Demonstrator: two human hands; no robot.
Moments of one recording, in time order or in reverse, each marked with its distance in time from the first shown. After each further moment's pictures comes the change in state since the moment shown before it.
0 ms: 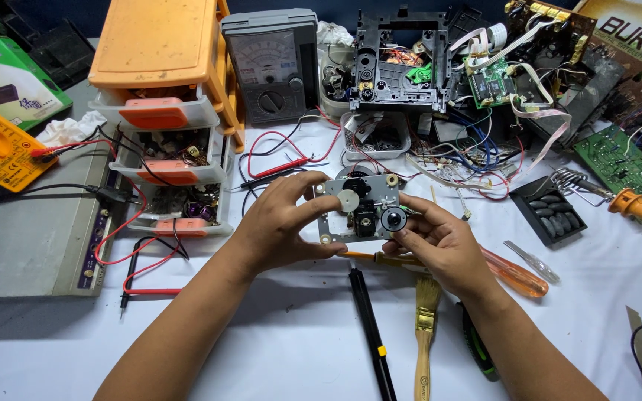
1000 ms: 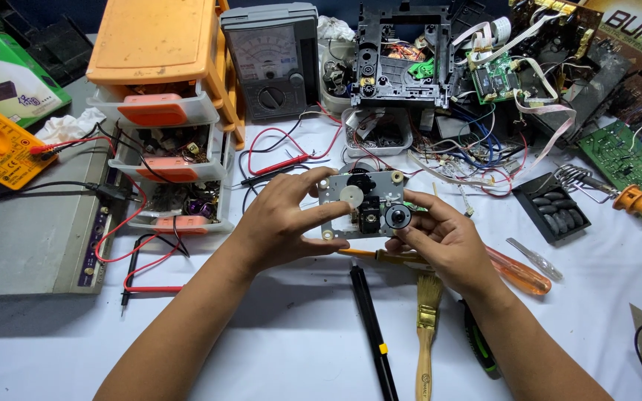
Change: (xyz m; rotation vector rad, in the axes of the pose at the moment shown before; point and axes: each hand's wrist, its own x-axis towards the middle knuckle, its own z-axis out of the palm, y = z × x) left_hand 0.000 -0.001 -0.001 0.053 0.001 0.069; right_hand -0.001 0.002 -0.002 -0.007 0.011 0.012
